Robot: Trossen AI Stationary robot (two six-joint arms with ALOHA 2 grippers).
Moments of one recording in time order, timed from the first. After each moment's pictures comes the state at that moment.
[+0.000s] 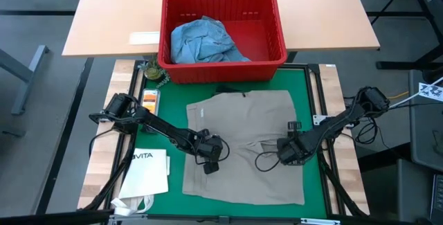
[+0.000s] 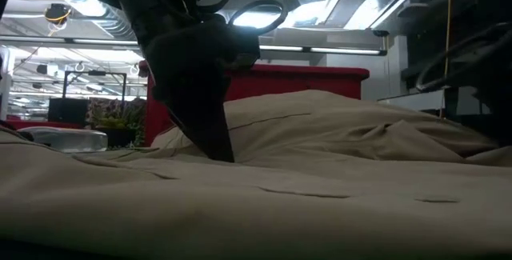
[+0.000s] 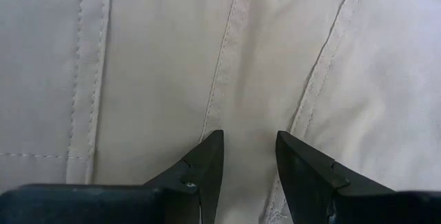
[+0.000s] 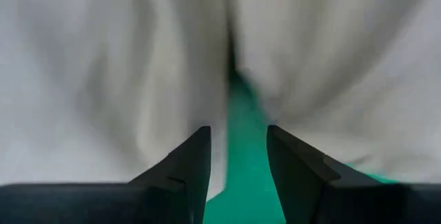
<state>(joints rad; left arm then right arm) -0.31 1.91 1.14 -0.34 -0.22 -0.60 0.53 1.44 0.75 -1.06 0.17 0.50</state>
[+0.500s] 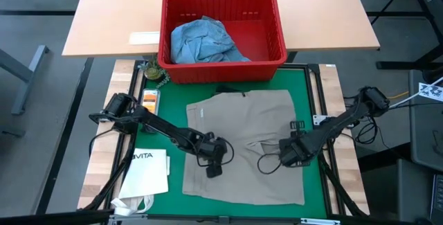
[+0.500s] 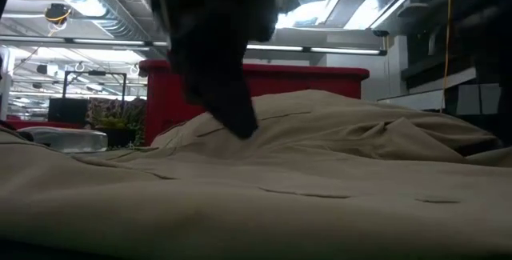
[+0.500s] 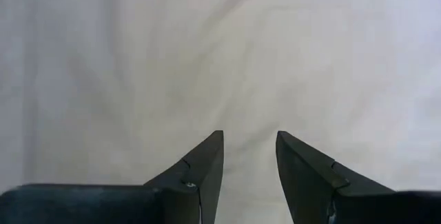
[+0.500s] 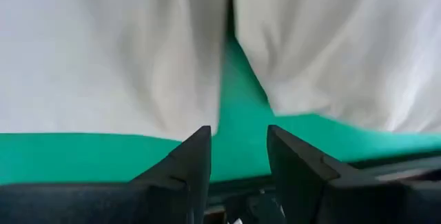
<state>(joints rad) -0.31 1.90 1.23 -0.35 -0.11 -0.57 0.58 1.44 0.93 -1.31 0.15 0.49</state>
